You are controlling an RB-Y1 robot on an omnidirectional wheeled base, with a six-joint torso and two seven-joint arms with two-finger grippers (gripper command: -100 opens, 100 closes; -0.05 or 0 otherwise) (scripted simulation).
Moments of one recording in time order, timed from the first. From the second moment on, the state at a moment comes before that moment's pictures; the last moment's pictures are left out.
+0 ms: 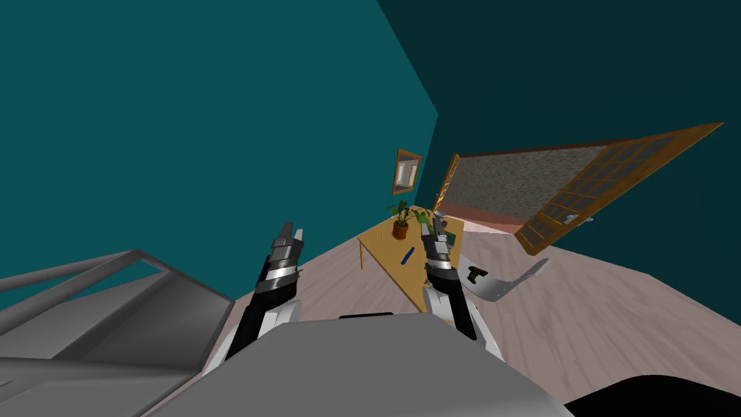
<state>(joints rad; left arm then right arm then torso) 0.53 -0.05 0.02 -2.31 -0.05 -0.38 -0.07 0.46 0.00 -0.07 -2.22 0.09 -0.54 -0.01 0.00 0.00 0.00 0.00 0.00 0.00</state>
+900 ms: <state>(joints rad) 0.53 -0.05 0.02 -2.31 -0.05 -0.38 -0.07 0.41 -0.19 0.14 -2.04 0.26 -0.60 0.13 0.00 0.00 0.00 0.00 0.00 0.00</state>
